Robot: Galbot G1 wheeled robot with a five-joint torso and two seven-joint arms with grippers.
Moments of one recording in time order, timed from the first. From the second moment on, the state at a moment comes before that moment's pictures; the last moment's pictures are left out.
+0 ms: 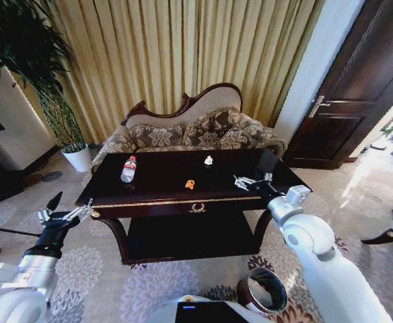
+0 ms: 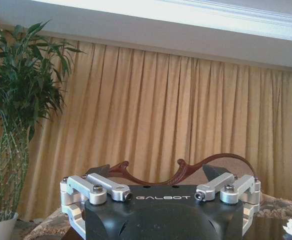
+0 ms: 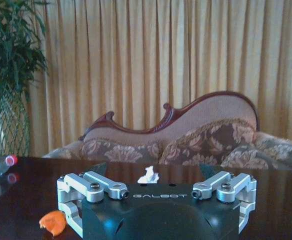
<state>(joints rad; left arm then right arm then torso) 1.89 -1.29 -1.11 -2.44 -0.73 0.02 0.13 -1.19 0.99 0.53 2.21 0.67 -0.51 0.12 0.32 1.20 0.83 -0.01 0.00</state>
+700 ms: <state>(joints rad) 1.93 -1.48 -1.13 -2.49 -0.64 -0.01 0.15 -0.52 1.00 0.04 1.72 0.78 -0.54 0.12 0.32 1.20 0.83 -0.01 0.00</state>
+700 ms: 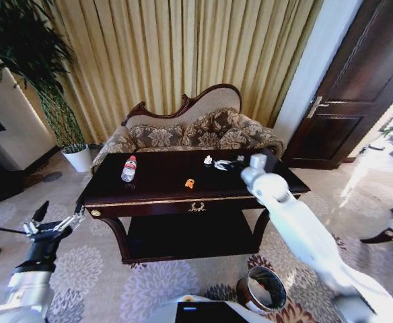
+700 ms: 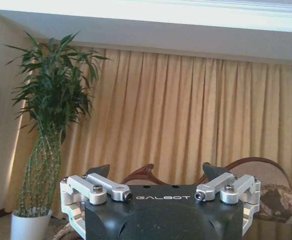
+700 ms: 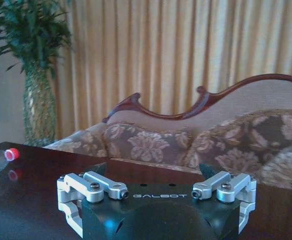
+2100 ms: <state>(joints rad) 1.93 -1.56 -1.14 -2.50 -0.60 -0.03 0.16 -0.19 1.22 -0.20 1.02 0.76 -0.49 0.12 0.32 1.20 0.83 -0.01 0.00</state>
